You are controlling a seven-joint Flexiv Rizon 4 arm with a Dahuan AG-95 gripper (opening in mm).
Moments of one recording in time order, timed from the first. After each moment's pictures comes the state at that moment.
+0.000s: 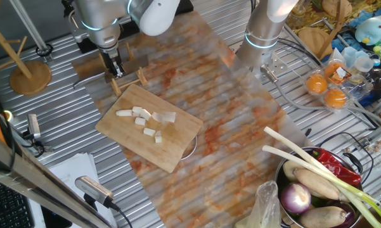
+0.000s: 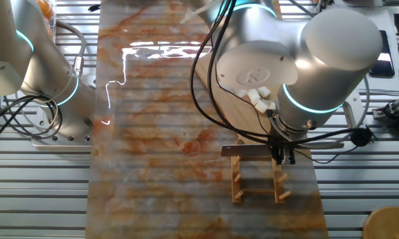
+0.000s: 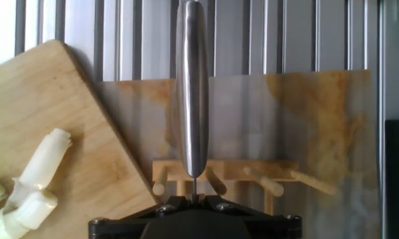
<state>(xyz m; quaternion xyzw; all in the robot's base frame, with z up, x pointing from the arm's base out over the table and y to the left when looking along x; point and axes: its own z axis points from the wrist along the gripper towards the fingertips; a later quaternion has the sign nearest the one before) 0.545 -0.146 0.067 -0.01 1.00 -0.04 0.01</state>
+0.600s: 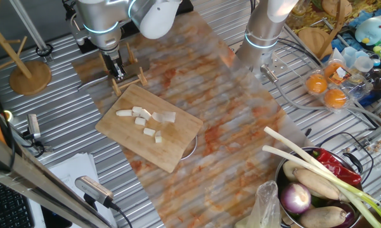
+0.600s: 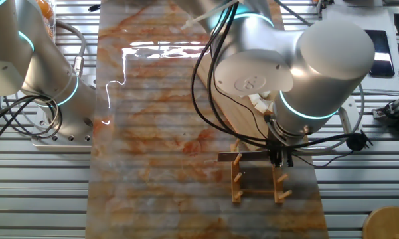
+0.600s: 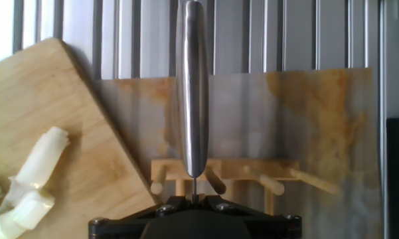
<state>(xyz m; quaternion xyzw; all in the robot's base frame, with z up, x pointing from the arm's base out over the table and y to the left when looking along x) 0.544 -0.148 0.059 -0.03 1.00 -0.04 0.00</state>
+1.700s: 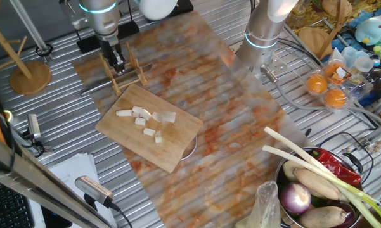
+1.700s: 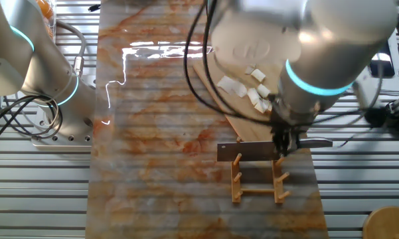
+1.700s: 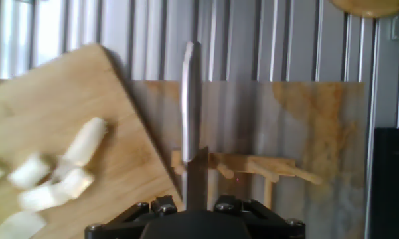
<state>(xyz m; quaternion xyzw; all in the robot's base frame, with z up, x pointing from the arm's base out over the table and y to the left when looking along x) 0.540 -0.121 0.147 -0.06 1.00 -0.03 0.01</state>
